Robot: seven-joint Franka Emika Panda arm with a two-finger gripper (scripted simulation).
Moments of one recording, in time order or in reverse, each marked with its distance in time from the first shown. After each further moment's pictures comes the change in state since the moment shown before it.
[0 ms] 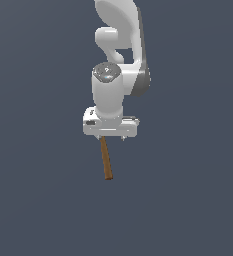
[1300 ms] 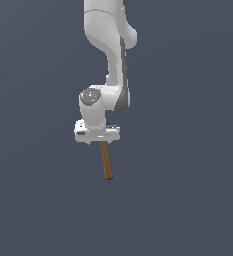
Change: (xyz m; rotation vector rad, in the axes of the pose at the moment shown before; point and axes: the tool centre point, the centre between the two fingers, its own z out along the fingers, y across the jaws) arm -0.042 0.066 0.100 -0.005 -0.024 -0.103
